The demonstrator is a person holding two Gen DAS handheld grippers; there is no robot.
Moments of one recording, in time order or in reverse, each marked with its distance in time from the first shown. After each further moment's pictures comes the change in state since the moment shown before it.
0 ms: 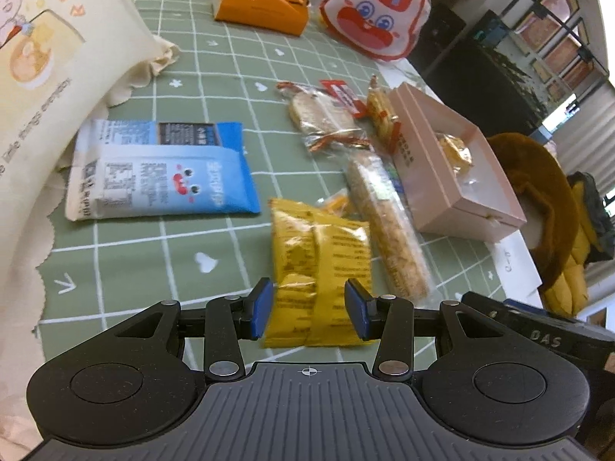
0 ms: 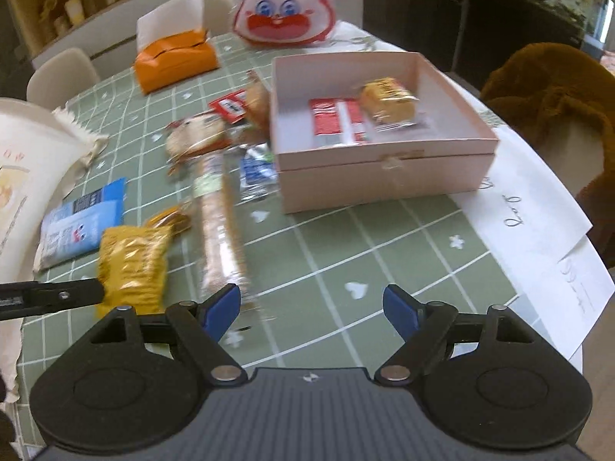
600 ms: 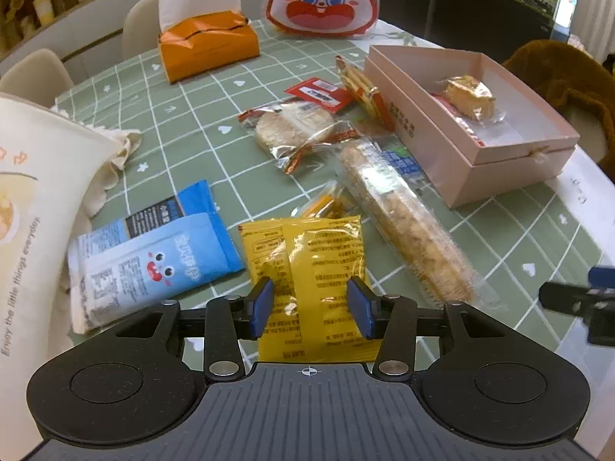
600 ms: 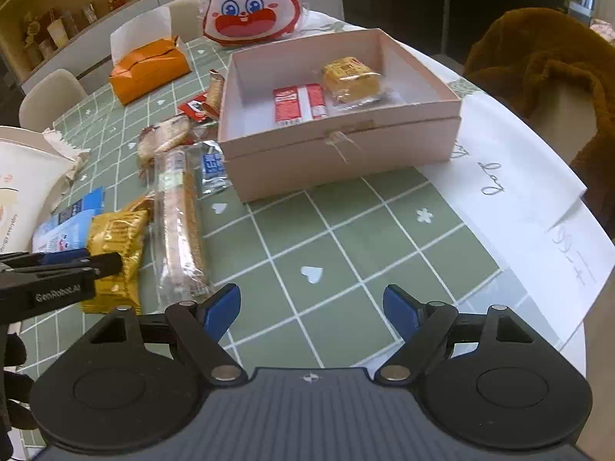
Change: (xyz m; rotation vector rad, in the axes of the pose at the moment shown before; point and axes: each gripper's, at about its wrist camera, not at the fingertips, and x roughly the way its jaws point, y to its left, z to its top) left arm 0.043 -0.067 0.005 0.369 -0.017 0.281; right arm 0.009 -0.039 -0.011 0.080 0.020 0.027
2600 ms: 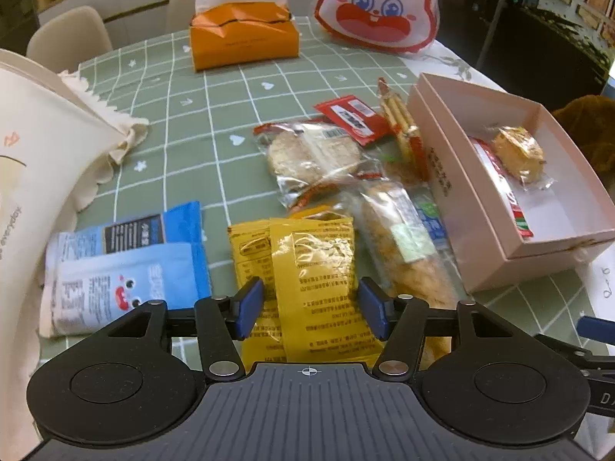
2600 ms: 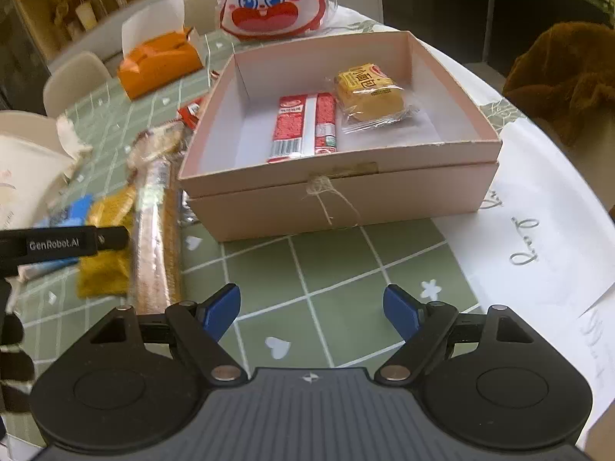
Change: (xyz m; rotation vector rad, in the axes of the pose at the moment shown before) left arm 0.038 -0.007 0.037 -0.196 0.001 0.082; right arm 0.047 -0.026 0.049 -0.117 0.034 0.092
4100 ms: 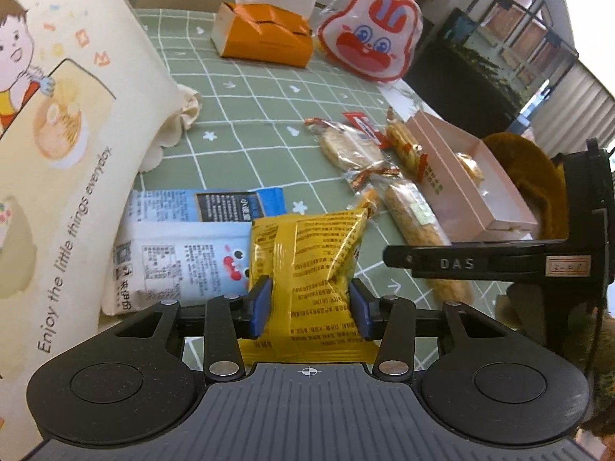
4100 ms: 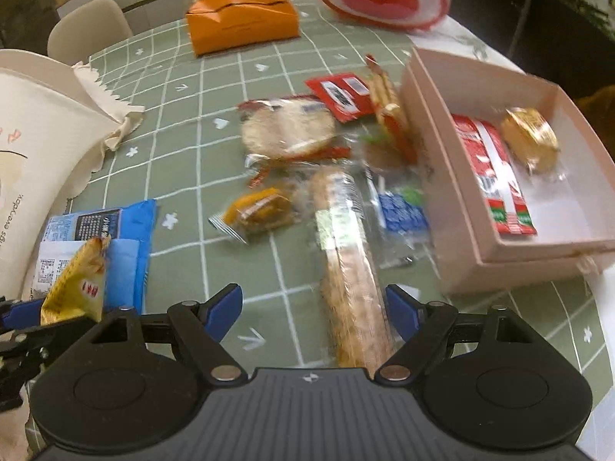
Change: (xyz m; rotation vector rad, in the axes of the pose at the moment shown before) left arm -0.035 0.167 -0.033 -0.066 -0.014 -0.413; right arm 0.054 0.182 0.031 -0.112 0.053 -0.077
